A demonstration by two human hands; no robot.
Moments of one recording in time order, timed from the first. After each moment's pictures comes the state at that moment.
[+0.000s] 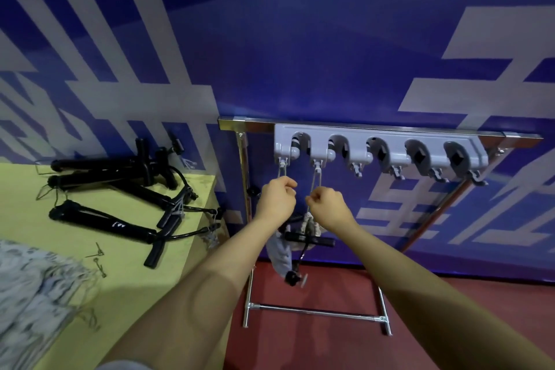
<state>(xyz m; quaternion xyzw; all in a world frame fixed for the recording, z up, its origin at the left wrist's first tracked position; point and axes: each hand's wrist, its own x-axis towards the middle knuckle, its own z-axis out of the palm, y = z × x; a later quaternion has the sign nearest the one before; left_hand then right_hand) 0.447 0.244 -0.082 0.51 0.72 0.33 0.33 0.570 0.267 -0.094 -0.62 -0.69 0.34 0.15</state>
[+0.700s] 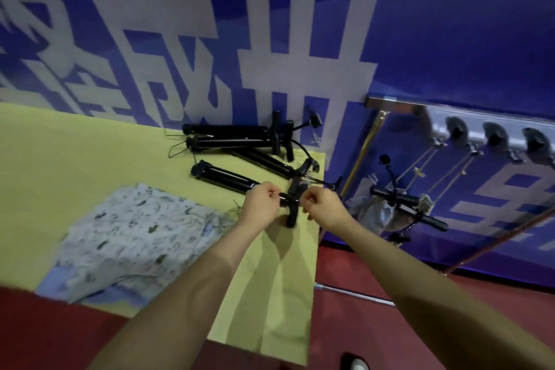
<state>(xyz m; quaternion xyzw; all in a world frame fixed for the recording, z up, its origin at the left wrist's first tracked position) 0.135 0.076 -0.108 0.44 0.77 0.33 0.31 0.277 0.125 -0.108 -0.52 -0.75 0.39 0.13</state>
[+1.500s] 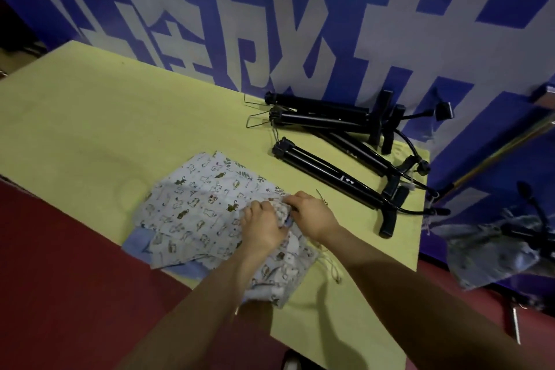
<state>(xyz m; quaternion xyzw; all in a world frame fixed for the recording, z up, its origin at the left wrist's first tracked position) -0.013 0.003 -0.188 0.41 0.88 0.05 0.22 0.077 0.094 -0.197 -0.33 -0.90 0.27 -0.04</state>
